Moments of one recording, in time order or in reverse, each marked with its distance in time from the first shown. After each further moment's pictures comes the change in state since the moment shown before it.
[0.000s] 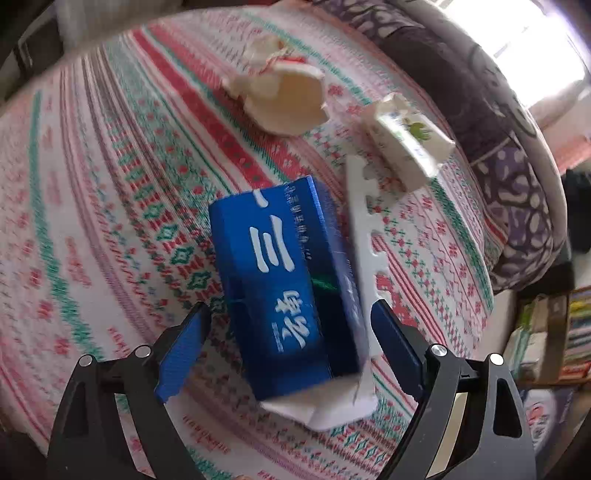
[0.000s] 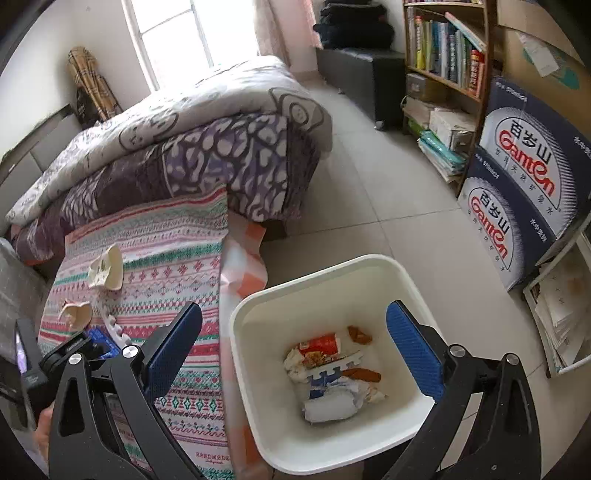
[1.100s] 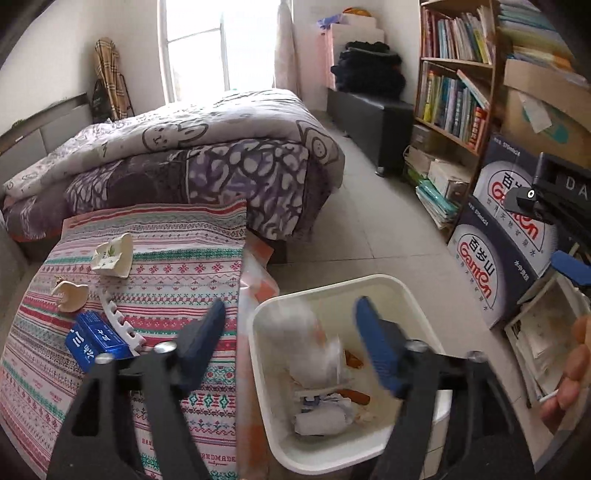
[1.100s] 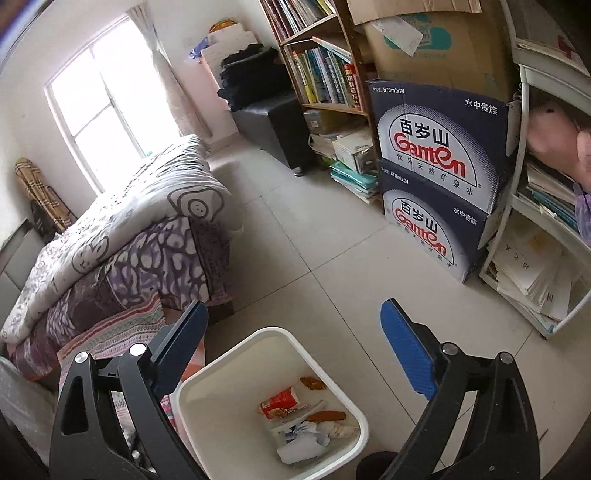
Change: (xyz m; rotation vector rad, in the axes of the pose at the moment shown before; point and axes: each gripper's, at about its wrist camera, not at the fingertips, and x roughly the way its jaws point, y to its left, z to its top) left arm -0.114 -0.191 -0.224 0.983 -0.400 -0.210; right arm -0.054 -0.138 0.019 0.346 -0.228 -0.097
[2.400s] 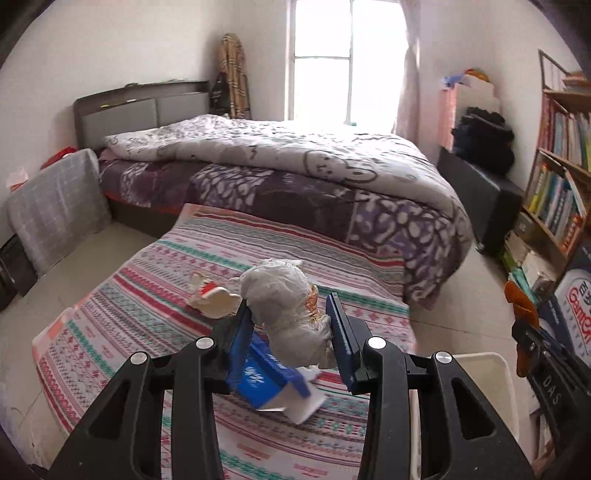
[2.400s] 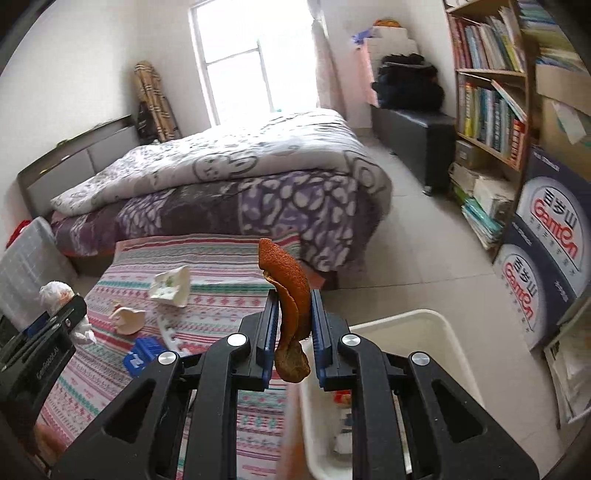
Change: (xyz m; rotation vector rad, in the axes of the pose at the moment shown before) left arm -0.063 0.176 0.007 -0.287 -0.124 0.291; right arm -0.030 0.162 -0.082 -0.443 0.023 0.290
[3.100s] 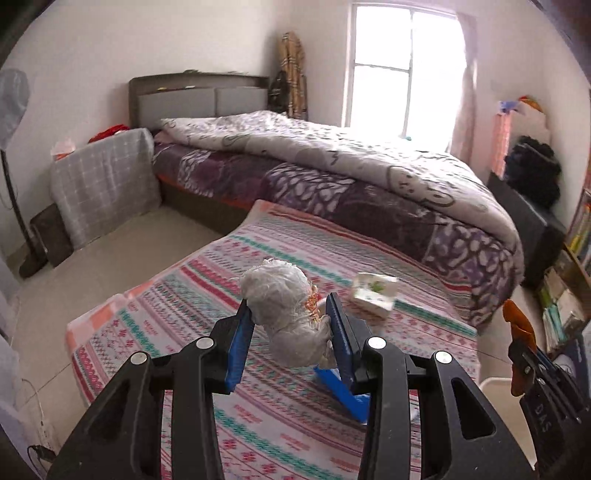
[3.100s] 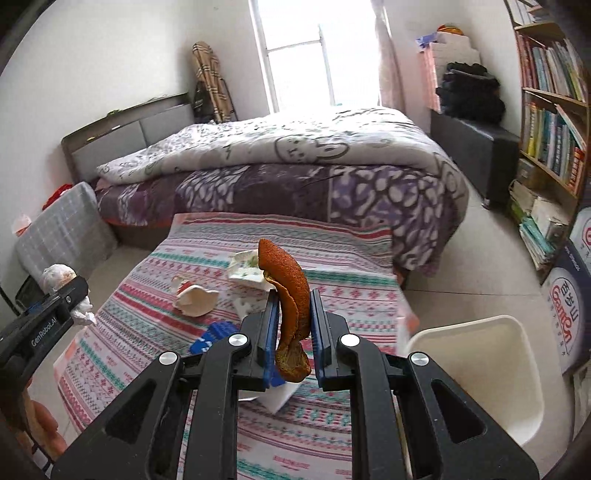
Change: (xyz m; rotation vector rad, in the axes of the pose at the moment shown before) left arm -0.005 0.116 0.005 -0.131 -0.015 0.149; right arm 0.006 0.112 -0.020 -0.131 0.018 0.170
